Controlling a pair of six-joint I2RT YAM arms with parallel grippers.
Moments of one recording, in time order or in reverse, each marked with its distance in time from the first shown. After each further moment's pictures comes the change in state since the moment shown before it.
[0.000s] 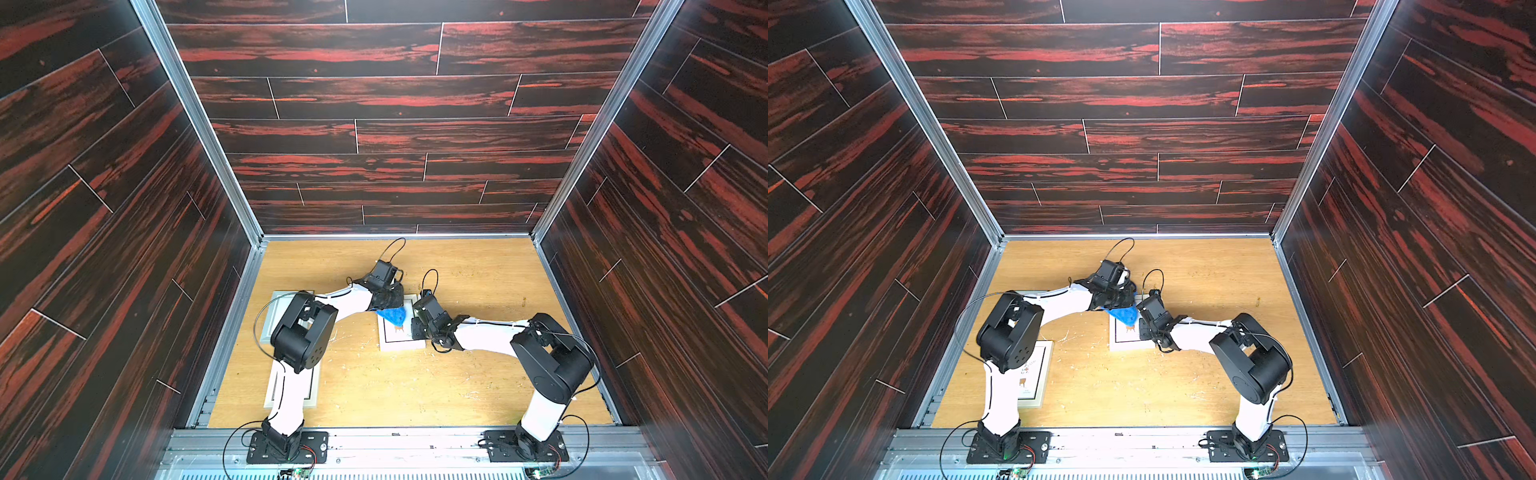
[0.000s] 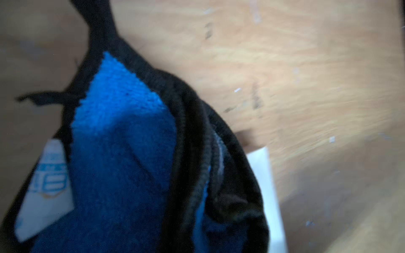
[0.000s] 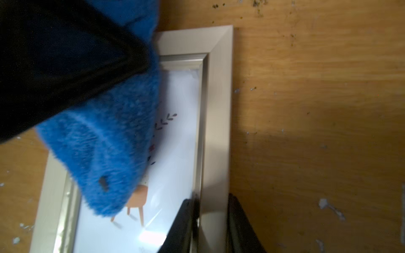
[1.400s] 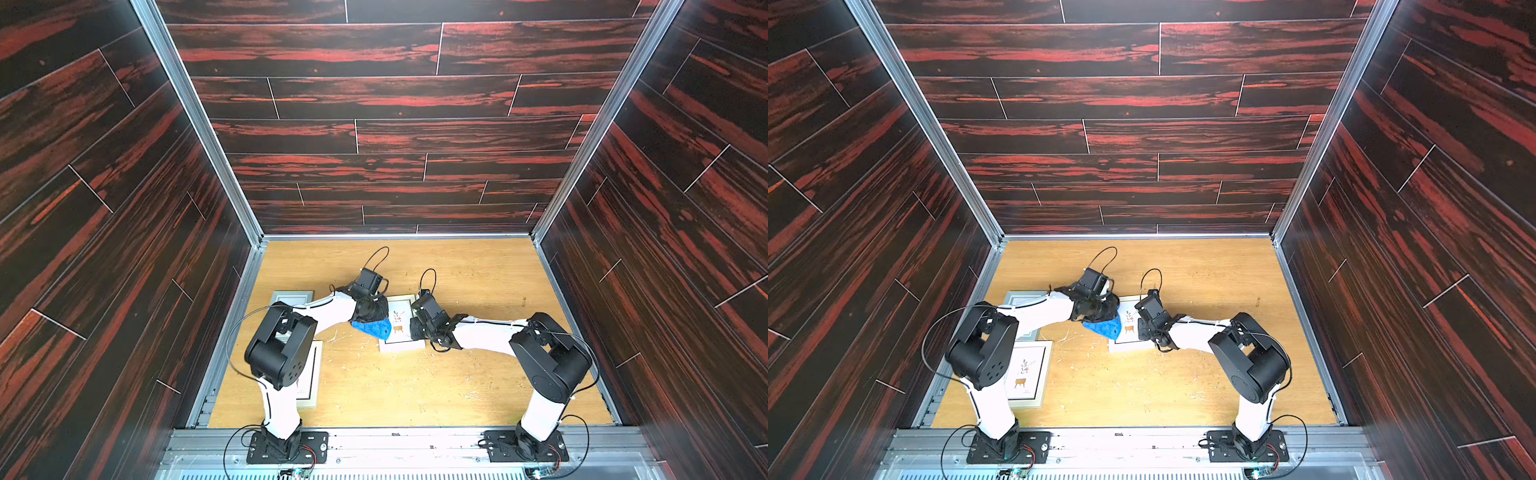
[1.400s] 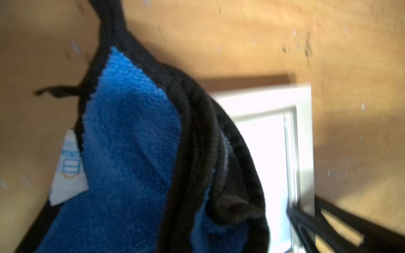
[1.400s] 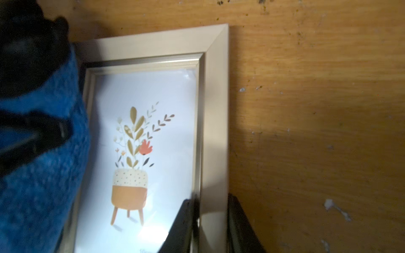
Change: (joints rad) left arm 0.003 -0.209 -0.245 -0.055 0.041 -0.070; right arm 0.001 0.009 0.021 -0.025 0.002 0.004
